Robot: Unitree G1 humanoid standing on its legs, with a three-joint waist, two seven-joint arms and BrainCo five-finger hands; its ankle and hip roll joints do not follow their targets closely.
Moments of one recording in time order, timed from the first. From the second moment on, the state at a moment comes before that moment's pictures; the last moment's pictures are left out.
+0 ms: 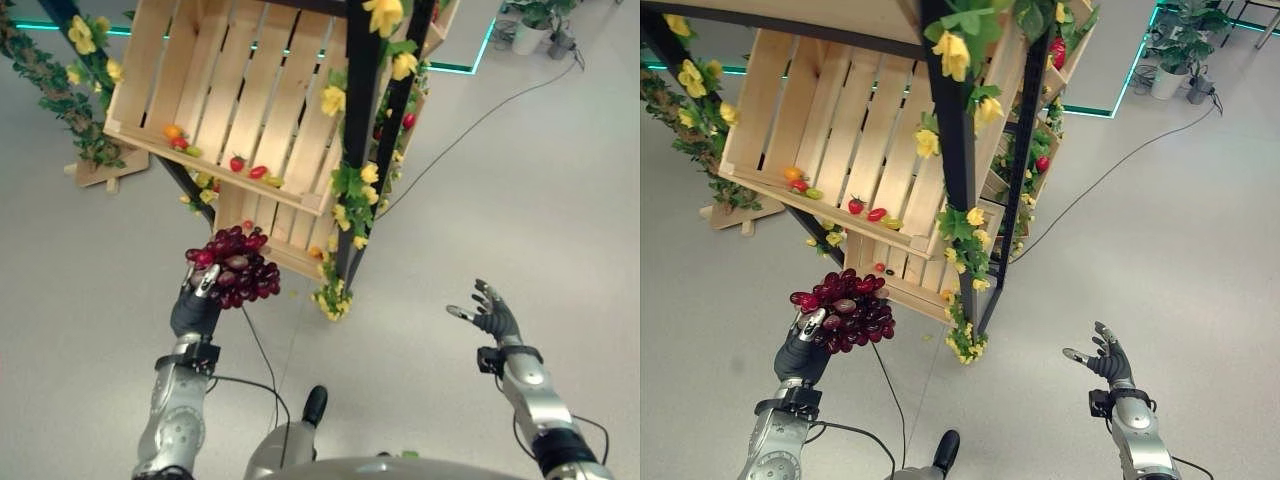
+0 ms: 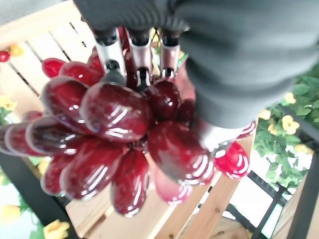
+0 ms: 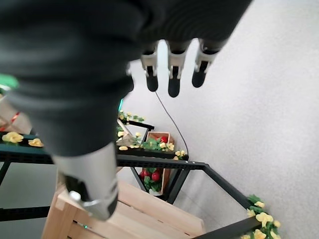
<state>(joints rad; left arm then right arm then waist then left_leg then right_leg) 0.18 0.23 0.06 -0.02 -1.00 -0.14 -0.17 -0.06 -0.36 -0.05 0.53 0.17 -0.12 -0.07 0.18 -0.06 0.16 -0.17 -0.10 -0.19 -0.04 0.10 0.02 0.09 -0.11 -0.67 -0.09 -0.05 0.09</state>
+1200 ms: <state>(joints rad) -0.06 0.35 0.06 -0.19 -0.92 -0.16 -0.01 -0.08 -0.31 0.03 0.61 0.19 -0.10 -0.07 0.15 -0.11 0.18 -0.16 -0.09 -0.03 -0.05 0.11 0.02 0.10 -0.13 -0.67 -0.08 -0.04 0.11</state>
